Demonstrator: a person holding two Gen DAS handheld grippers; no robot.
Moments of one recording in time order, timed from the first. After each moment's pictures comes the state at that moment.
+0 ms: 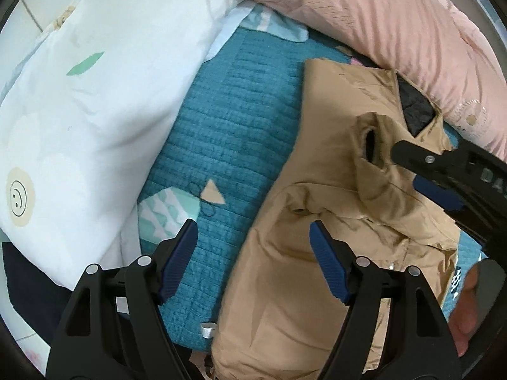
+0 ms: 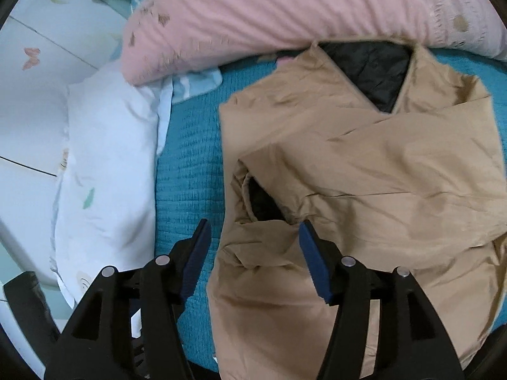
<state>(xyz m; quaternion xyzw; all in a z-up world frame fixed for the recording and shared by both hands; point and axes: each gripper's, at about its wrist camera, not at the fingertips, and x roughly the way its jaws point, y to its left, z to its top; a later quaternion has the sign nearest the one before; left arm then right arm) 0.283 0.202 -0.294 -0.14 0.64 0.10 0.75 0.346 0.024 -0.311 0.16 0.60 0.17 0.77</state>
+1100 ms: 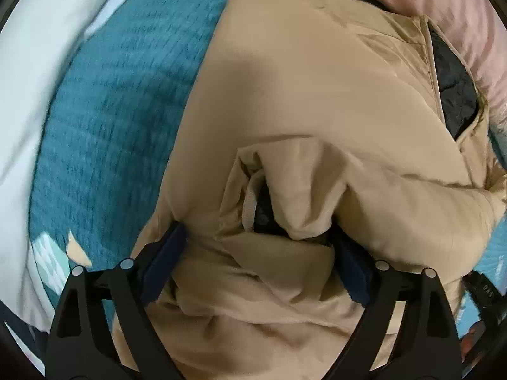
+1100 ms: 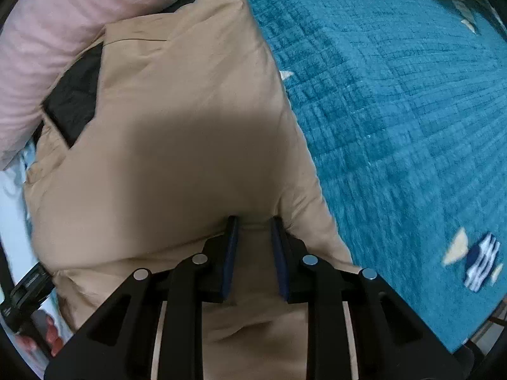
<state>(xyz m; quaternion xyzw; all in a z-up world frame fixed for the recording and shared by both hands) 0.397 0.130 -0.433 -0.14 0.69 0.10 0.70 0.385 -0.233 -0.446 0.17 0.64 -0.02 0.75</state>
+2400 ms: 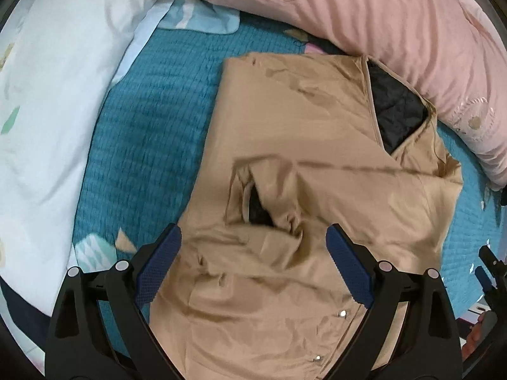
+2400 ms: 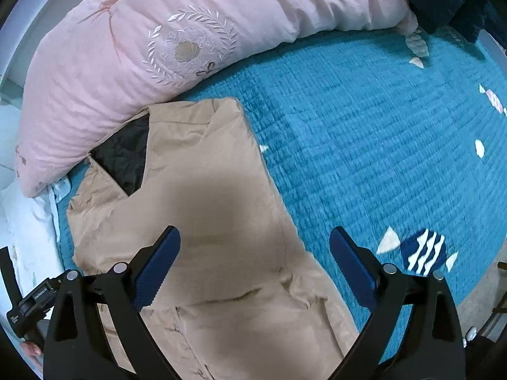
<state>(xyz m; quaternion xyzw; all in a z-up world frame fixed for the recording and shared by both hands) 0.401 0.137 -0.347 -0.14 0.68 0.07 0.72 0.377 -0.261 -0.325 0.19 0.59 -0.04 0.78</state>
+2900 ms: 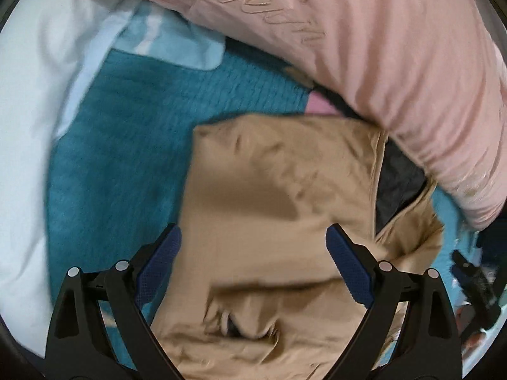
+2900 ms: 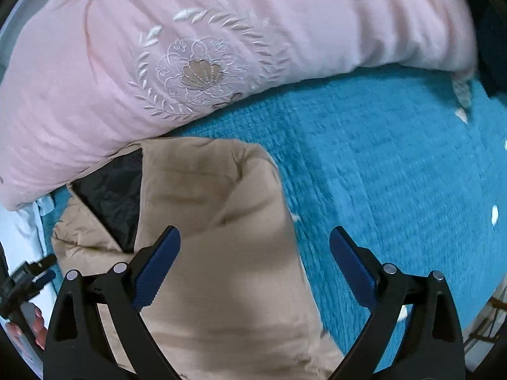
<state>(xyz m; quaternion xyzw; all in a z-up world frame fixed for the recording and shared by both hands) 0.502 0.180 -0.389 -0.22 0.68 0.03 0.70 0.492 -0.242 -0.359 0.14 0.63 -0.02 0.76</state>
